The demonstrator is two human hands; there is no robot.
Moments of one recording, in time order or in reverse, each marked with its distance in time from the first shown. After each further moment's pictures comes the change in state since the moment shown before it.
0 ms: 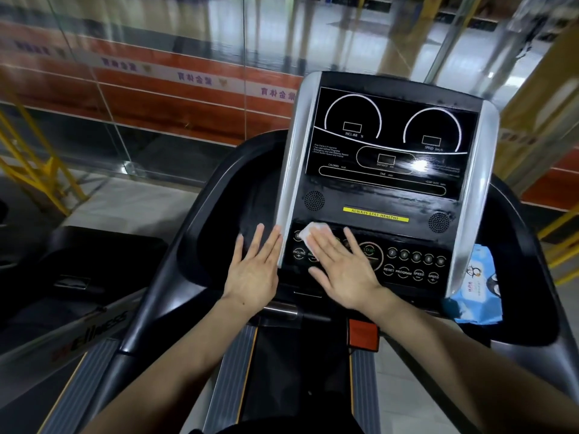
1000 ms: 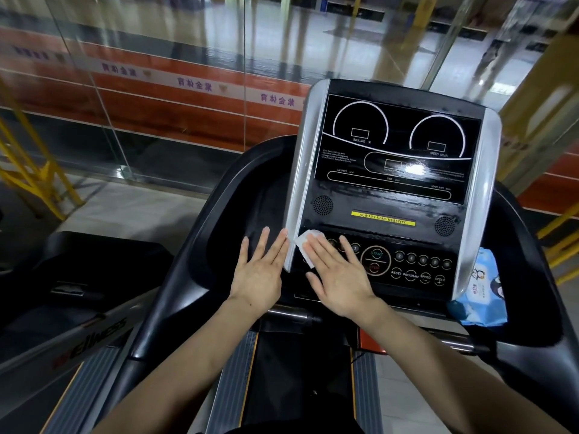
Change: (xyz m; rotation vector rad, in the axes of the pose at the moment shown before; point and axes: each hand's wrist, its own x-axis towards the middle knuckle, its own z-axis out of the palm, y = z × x) left_hand 0.000 -0.010 -0.010 -0.001 -0.044 0.020; right_hand 0.006 -0.037 0.000 0.038 0.033 0.094
